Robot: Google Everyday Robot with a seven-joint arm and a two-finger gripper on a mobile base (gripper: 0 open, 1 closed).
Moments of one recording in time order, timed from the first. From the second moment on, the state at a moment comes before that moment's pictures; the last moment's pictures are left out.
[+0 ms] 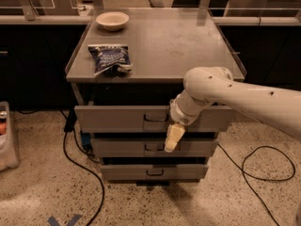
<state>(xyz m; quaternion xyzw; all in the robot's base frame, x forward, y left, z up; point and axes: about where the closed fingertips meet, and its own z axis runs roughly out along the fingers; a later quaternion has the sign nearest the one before) 0.600 -0.077 0.652 -0.65 0.73 0.05 0.18</state>
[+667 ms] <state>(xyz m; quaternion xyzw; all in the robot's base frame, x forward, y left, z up) 0.569 -0.081 0.673 -0.66 0.73 0.07 0.15</state>
